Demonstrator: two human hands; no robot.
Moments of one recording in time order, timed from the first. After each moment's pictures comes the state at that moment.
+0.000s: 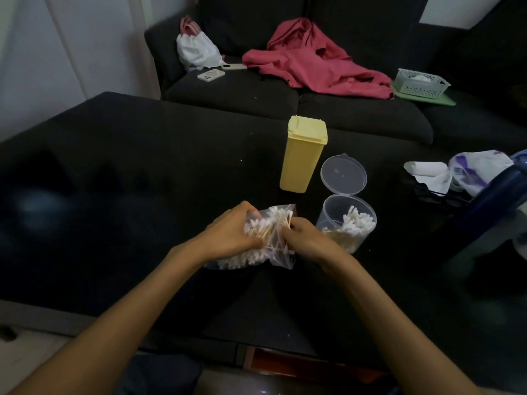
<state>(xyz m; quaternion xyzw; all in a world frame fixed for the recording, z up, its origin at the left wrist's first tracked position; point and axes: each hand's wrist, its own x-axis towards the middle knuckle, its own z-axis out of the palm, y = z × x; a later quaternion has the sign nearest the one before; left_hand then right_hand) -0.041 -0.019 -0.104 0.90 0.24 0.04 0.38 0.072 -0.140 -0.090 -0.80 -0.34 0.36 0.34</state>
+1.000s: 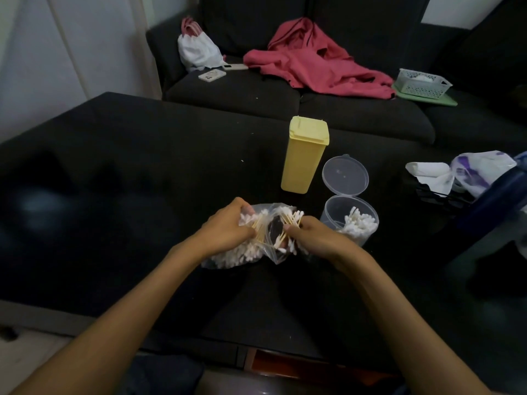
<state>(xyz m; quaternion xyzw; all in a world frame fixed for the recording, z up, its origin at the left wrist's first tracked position) -0.038 -0.007 -0.107 0.86 0.28 0.04 0.43 0.080 -0.148 -0.076 -0.80 -0.32 0.40 0.32</state>
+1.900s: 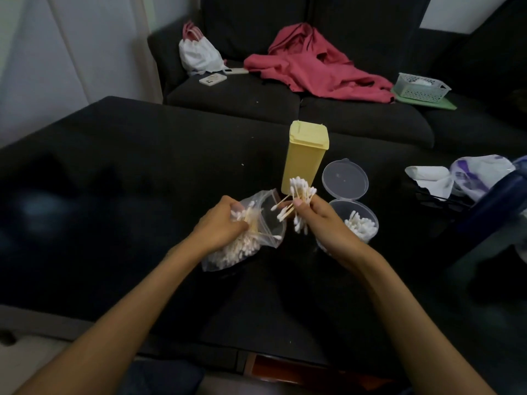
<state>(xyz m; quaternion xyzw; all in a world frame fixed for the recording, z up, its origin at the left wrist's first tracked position) -0.040 -0.001 -0.104 0.81 0.36 0.08 0.45 0.090 -0.153 -0.074 -0.70 -0.39 0.32 0.50</state>
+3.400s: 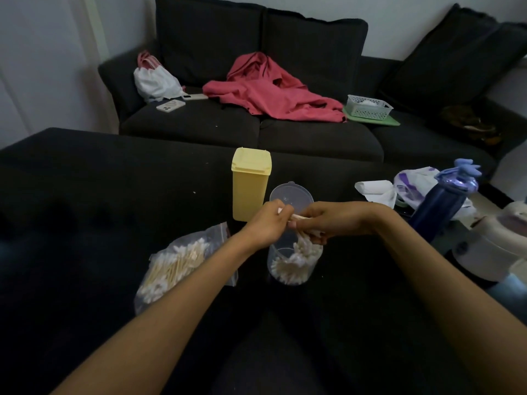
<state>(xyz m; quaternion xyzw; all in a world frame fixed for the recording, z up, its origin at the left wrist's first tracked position) 0.103 -0.081 -0.058 0.83 0.18 0.10 0.53 0.194 -0.190 -0.002 -0.78 -0.42 0.44 0.16</state>
